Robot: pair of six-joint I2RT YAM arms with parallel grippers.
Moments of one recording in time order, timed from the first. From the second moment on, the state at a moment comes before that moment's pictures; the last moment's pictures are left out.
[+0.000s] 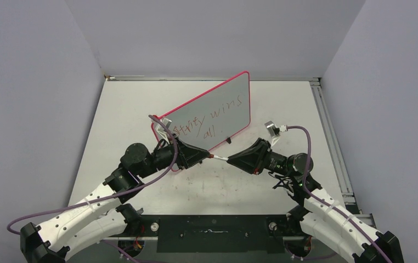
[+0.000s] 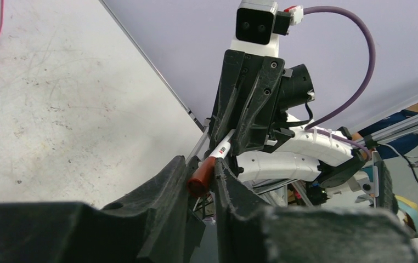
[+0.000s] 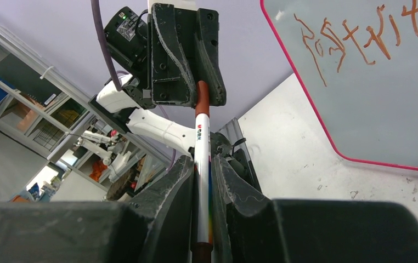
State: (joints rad) left arm -0.81 0.76 0.63 0.20 0.28 -0.90; right arm 0.57 0.72 0.36 0.68 -0.71 1.00
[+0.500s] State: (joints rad) left arm -0.81 0.79 0.59 0.35 0.31 -0.96; right arm 0.56 0.72 0.36 0.72 -0.70 1.01
